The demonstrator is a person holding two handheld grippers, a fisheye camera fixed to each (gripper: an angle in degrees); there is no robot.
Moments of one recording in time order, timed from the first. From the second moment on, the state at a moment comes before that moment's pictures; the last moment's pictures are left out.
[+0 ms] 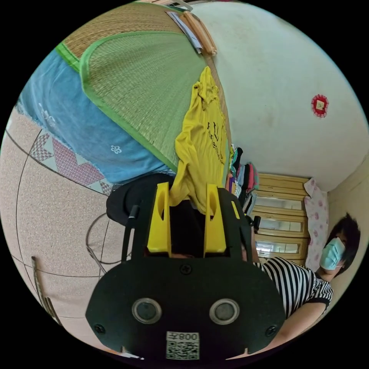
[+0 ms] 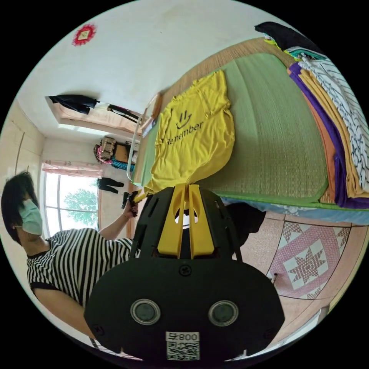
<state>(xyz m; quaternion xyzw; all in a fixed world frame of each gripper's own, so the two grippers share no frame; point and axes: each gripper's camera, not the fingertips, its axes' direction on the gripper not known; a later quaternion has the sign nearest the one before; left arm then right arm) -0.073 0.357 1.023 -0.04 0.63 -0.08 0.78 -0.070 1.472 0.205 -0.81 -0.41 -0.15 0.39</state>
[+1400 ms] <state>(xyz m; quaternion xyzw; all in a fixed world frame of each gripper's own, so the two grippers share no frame) -0.198 0.436 1.006 -0.07 0.68 -0.01 0.73 0.078 1.483 0.229 -0.86 -0.32 -0.07 0.39</state>
